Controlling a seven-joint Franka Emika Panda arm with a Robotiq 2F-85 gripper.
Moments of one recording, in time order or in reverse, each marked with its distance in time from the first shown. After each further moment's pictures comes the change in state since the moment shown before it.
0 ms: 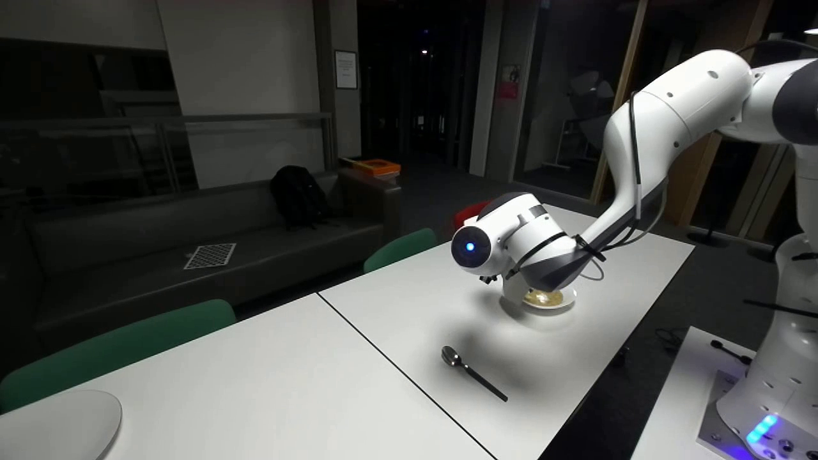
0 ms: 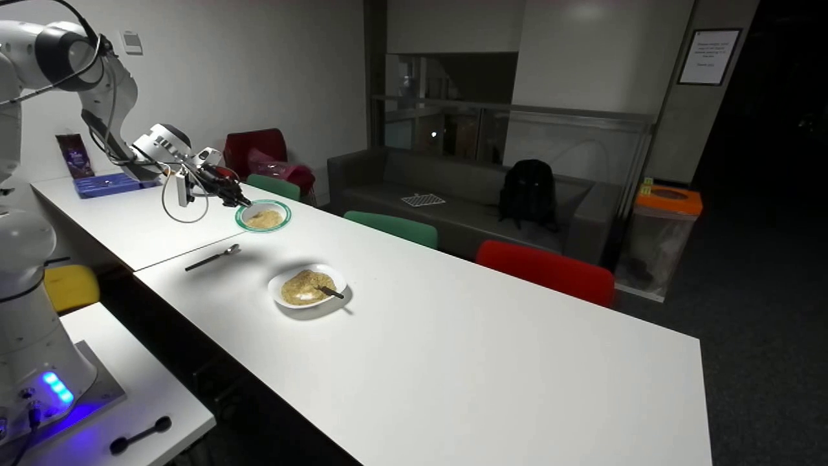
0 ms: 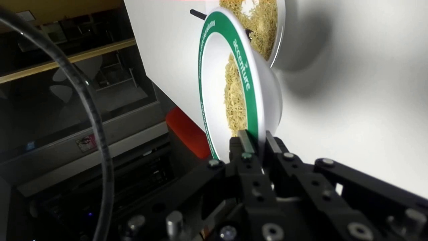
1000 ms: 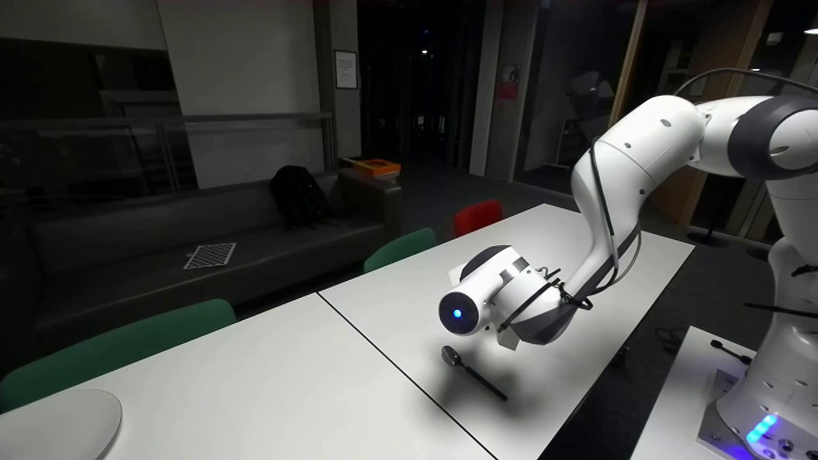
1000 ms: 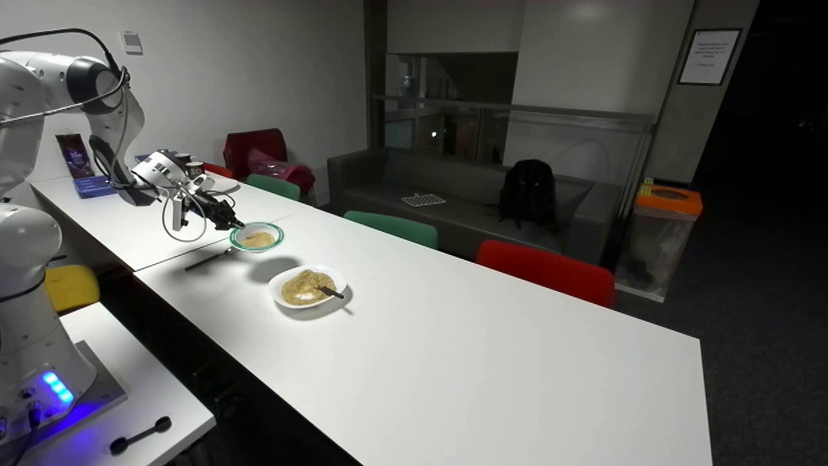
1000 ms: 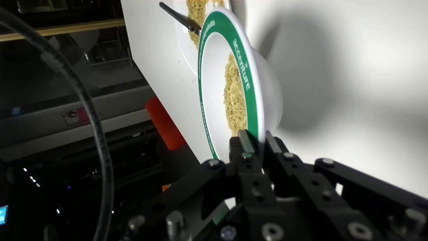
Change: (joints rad) arm 0.130 0.210 -0.051 0.088 -0.020 0.008 0.003
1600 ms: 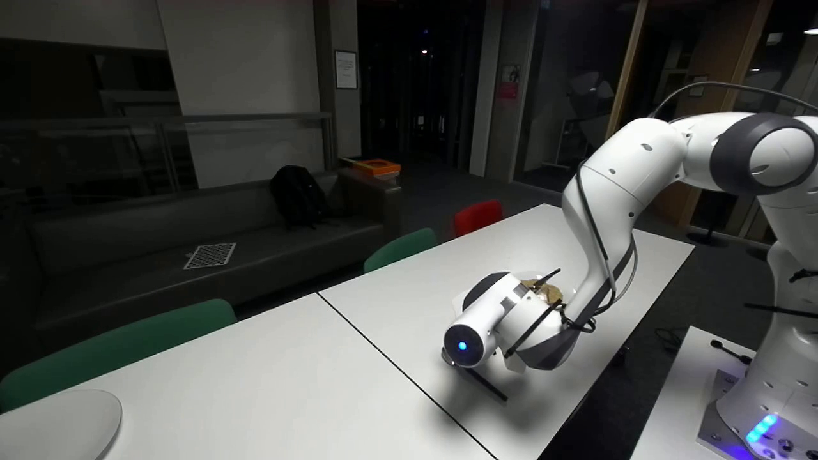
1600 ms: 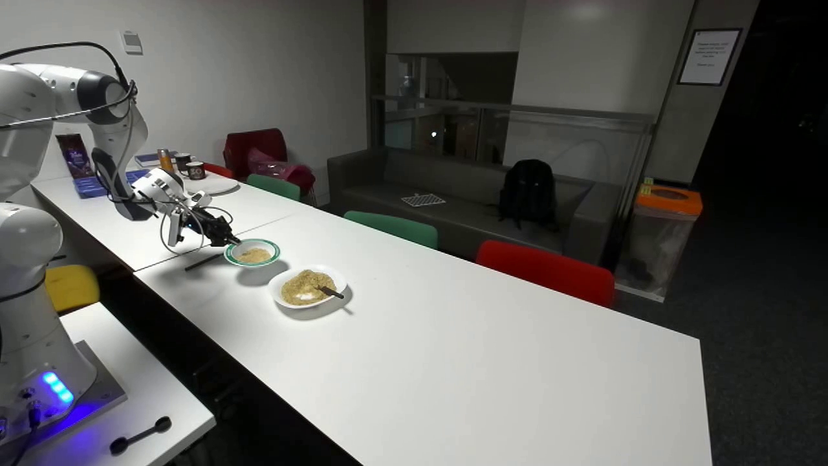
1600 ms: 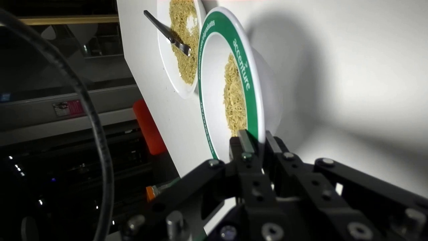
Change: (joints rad) arm 0.024 0.087 -0.002 -0.006 0.001 0.019 0.000
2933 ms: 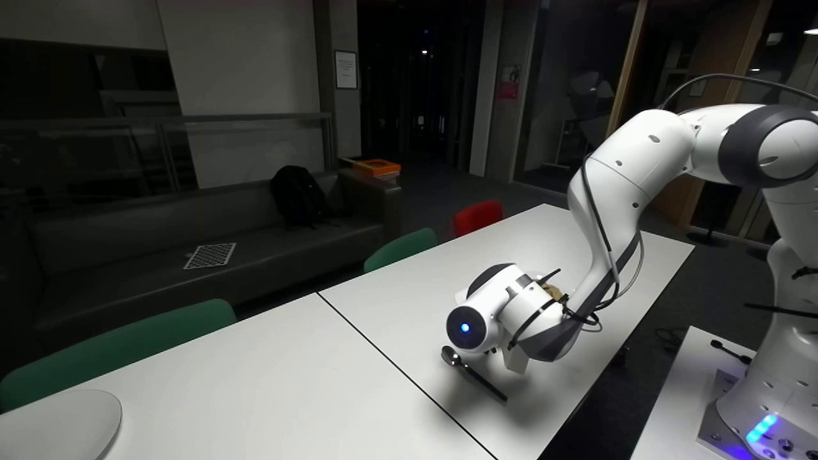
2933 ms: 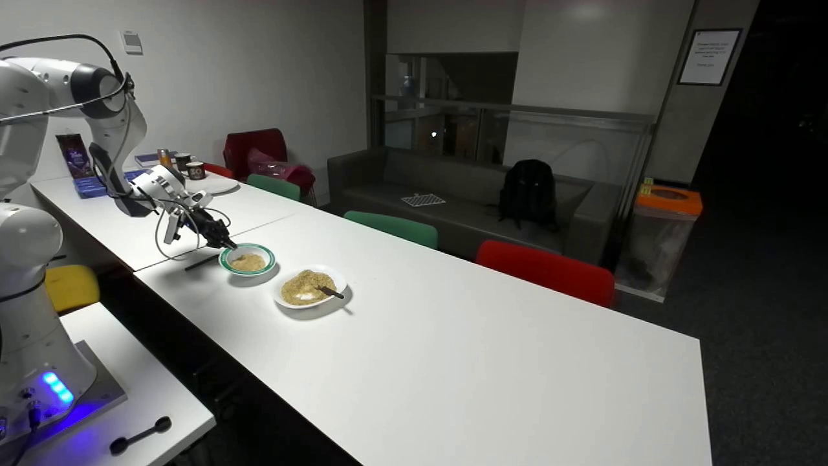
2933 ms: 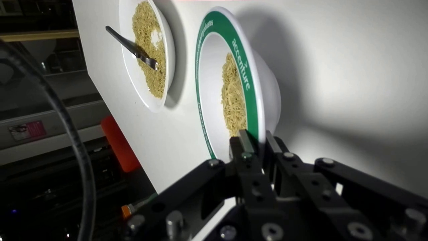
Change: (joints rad) arm 0.000 -0.044 -0.027 -0.041 0.096 0.131 0.000
